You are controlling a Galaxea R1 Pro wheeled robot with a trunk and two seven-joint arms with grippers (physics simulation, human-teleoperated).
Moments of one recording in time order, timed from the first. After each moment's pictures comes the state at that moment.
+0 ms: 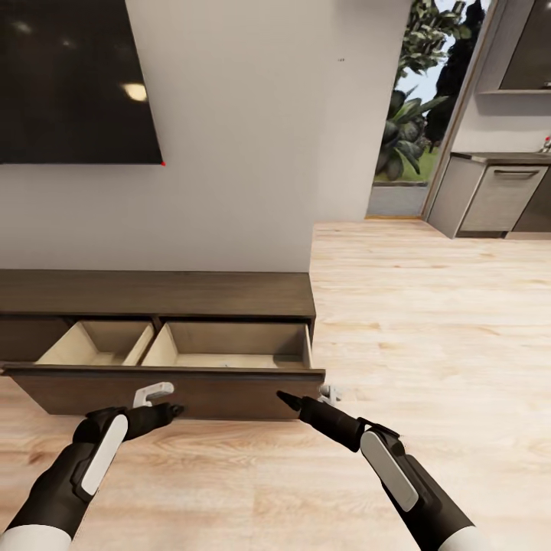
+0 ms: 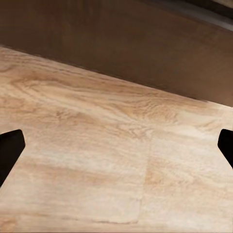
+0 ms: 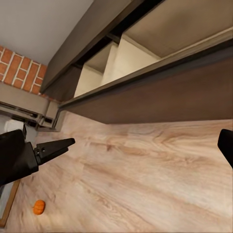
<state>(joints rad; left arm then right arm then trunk) -0.45 0.17 0.04 -1.15 0.43 0.82 0.04 -0.46 -0.08 0.36 -1.06 -0.92 0.44 0.36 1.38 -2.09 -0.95</state>
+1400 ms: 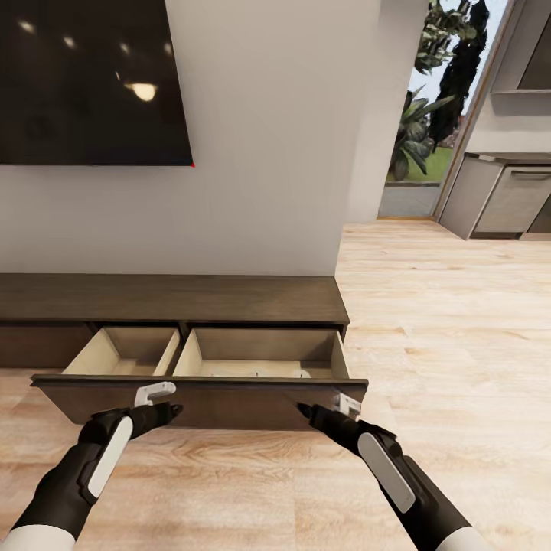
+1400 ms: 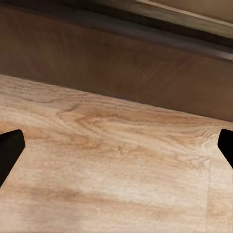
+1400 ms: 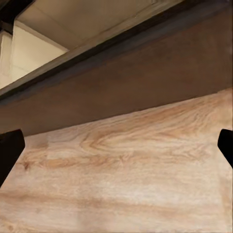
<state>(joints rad) -0.45 0.17 0.02 -1.14 0.36 0.76 0.06 -0.46 -0.07 0.36 -1.05 -0.90 0.44 -0.11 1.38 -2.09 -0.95</state>
